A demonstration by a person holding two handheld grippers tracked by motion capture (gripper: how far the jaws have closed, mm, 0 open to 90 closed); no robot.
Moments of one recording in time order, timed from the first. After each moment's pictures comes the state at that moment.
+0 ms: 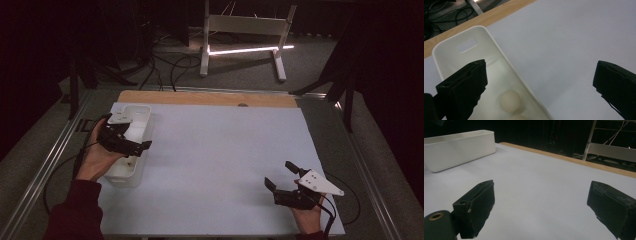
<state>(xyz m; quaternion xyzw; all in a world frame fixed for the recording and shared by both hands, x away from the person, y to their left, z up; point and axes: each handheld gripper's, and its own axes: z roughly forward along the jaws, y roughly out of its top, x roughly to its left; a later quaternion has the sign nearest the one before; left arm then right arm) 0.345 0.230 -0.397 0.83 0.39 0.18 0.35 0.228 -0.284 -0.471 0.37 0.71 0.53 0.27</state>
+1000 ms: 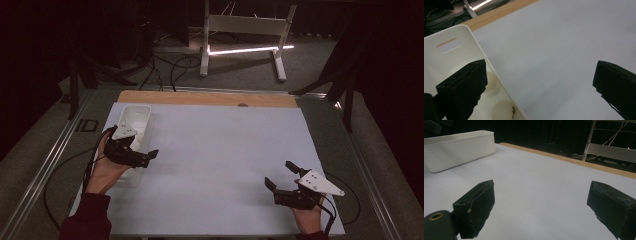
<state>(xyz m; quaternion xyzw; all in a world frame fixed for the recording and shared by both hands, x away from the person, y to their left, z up) 0.320 0.217 -0.420 0.81 0.39 0.19 0.39 0.227 -0.284 -0.470 0.37 0.71 0.53 0.27</state>
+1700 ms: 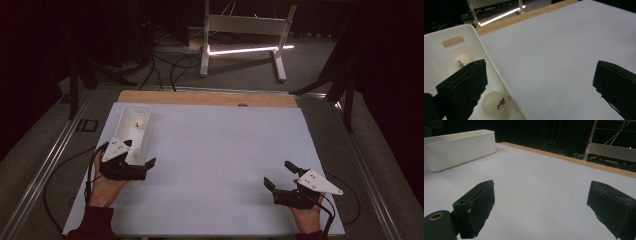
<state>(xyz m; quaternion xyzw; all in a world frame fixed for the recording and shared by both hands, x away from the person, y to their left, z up) 0.283 0.225 -0.443 0.77 0.39 0.24 0.45 0.229 -0.282 -0.471 0.36 0.71 0.53 0.27</state>
